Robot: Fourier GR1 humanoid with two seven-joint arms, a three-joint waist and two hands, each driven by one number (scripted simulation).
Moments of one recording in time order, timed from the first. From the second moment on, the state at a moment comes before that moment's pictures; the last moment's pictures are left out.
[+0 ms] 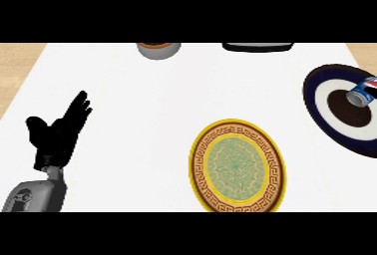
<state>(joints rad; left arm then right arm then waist) -0.15 0.22 0.08 -1.43 0.03 0.00 0.17 -0.62 -0.55 -0.69 -0.67 0.39 -0.22 -0.36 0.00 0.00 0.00</state>
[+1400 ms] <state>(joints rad) -0.15 0.18 0.09 -1.43 0.01 -0.01 0.17 -0.38 -0.70 -0.81 -0.59 -0.10 0.21 -0.43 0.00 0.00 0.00</state>
